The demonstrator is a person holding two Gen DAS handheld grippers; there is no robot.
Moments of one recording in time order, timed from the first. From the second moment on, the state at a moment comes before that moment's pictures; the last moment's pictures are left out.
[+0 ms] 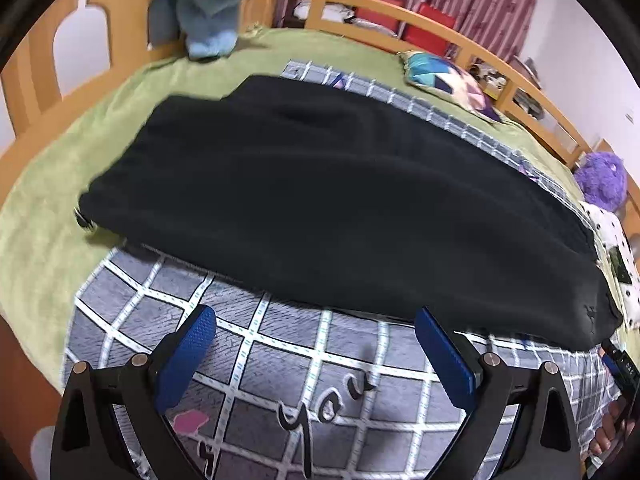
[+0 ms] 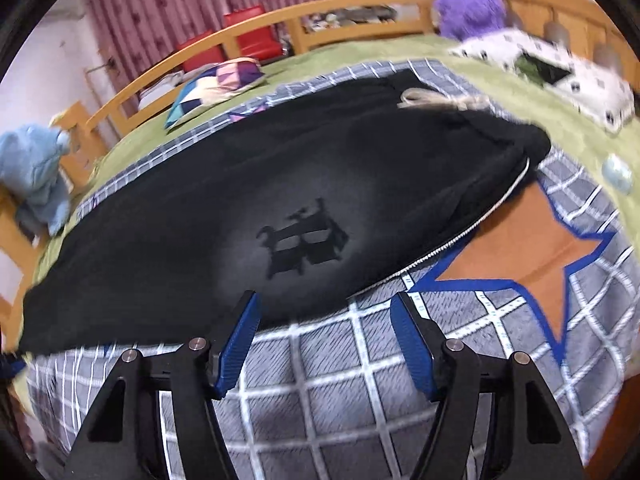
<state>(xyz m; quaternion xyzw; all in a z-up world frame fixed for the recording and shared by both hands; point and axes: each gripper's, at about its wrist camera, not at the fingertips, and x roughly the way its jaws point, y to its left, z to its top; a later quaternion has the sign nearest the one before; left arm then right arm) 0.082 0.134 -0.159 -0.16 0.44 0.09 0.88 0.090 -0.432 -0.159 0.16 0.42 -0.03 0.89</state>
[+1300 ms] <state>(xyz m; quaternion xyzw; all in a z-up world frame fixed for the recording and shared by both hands) 0.328 0.169 -0.076 -0.12 0.35 0.10 0.92 0.336 -0.411 -0.072 0.13 0.35 -0.02 0.93</state>
